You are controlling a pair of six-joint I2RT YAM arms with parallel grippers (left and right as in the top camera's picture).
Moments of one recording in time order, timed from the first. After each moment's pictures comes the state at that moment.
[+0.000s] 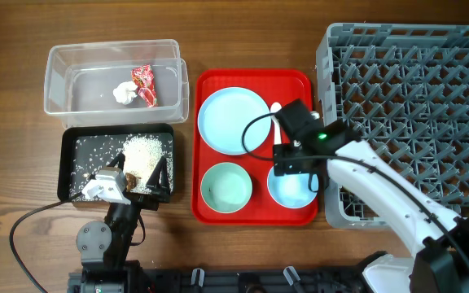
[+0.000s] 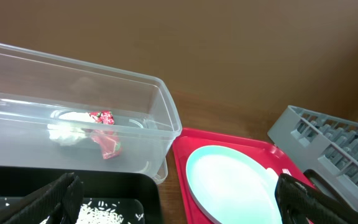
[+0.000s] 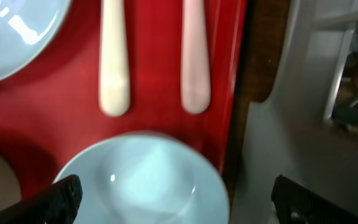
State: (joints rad) left arm 0.02 0.01 0.02 -0.06 0.23 -0.31; right arm 0.52 1.51 1.01 -0.89 0.14 0.43
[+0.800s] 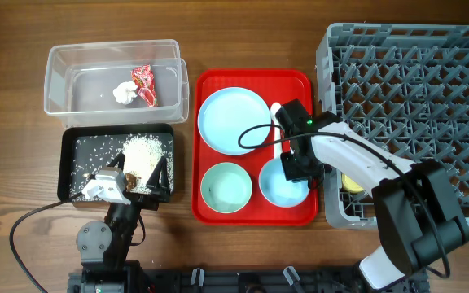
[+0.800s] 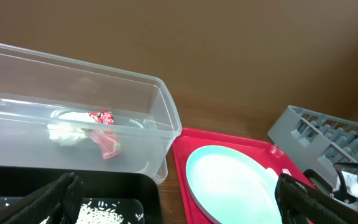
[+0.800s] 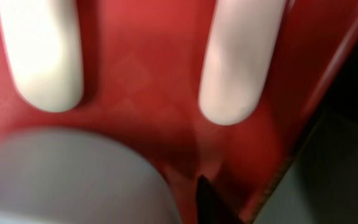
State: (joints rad) left arm 0.02 0.01 0.02 -0.06 0.23 -0.31; right arm 0.46 1.76 1.01 -0.88 0.03 0.26
